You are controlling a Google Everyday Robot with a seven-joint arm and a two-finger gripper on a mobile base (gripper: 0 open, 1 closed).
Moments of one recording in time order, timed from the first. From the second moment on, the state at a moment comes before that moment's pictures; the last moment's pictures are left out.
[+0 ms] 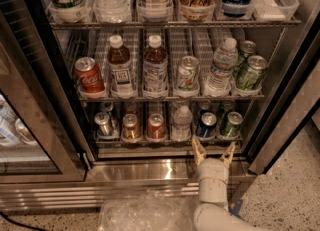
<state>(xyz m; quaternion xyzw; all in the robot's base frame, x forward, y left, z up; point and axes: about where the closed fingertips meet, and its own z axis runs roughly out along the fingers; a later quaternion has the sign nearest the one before) 0.556 -0.195 0.616 0.09 0.69 -0.06 0.71</state>
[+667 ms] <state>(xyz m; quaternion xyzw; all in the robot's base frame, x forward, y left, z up) 0.564 -0.203 0.583 0.06 0.69 -0.13 0.71</state>
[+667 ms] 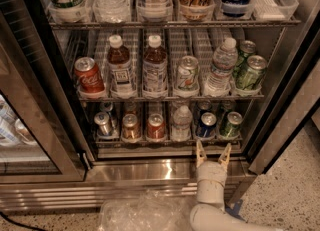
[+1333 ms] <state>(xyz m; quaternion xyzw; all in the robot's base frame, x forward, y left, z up) 0.575 -0.211 0.578 0.01 0.68 -0.14 0.72</state>
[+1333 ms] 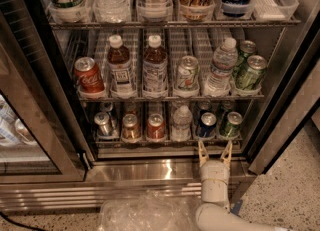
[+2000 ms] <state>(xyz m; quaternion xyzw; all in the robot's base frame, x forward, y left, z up) 0.578 -0.197 0.603 0.00 0.67 -0.11 0.74</state>
